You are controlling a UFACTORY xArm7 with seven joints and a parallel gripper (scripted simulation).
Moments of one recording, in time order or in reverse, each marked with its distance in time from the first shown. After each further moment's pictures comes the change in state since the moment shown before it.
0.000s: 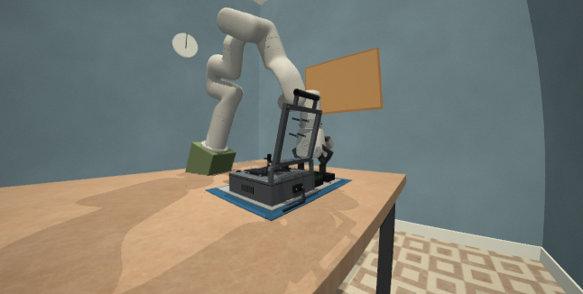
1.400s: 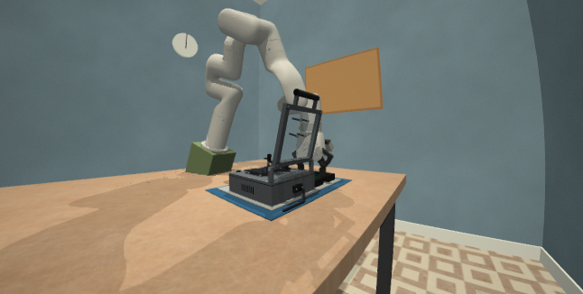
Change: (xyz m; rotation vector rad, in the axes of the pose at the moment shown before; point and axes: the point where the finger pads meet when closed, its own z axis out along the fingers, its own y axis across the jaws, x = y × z) arm 0.000 0.000 0.012 0.001 0.000 0.000
